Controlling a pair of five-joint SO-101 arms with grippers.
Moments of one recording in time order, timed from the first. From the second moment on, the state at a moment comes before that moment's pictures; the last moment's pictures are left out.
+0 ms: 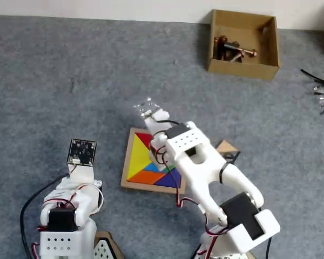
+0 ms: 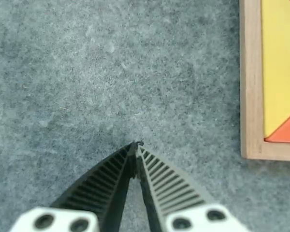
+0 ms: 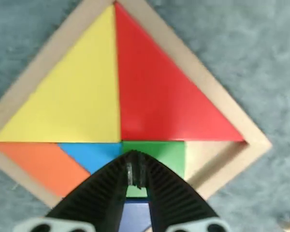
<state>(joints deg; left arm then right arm) -5.9 -104.5 96.0 75.9 -1.0 -35.6 -0.5 33.7 51.7 13.2</state>
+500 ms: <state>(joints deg) -5.9 -104.5 96.0 75.9 -1.0 -34.8 -8.8 29.1 65.0 13.3</state>
